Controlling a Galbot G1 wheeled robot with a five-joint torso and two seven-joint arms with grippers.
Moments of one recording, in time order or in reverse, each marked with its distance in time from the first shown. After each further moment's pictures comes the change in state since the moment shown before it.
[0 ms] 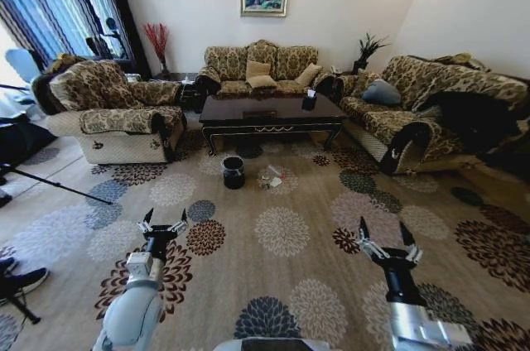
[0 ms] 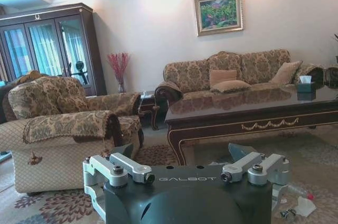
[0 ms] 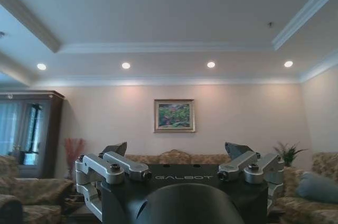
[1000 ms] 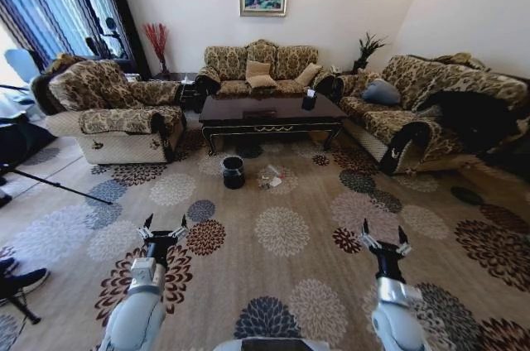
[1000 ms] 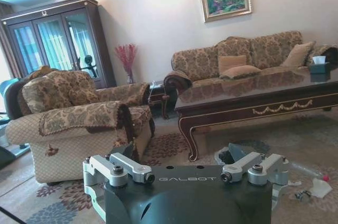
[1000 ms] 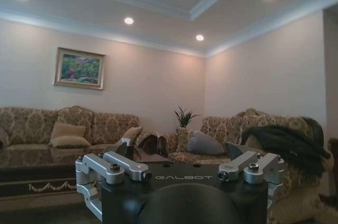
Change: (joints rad) left arm 0.017 -0.040 -0.003 0.041 0.078 -0.011 -0.010; right arm 0.444 -0.122 -0.019 -0.448 -0.096 -0.187 0.429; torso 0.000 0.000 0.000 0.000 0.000
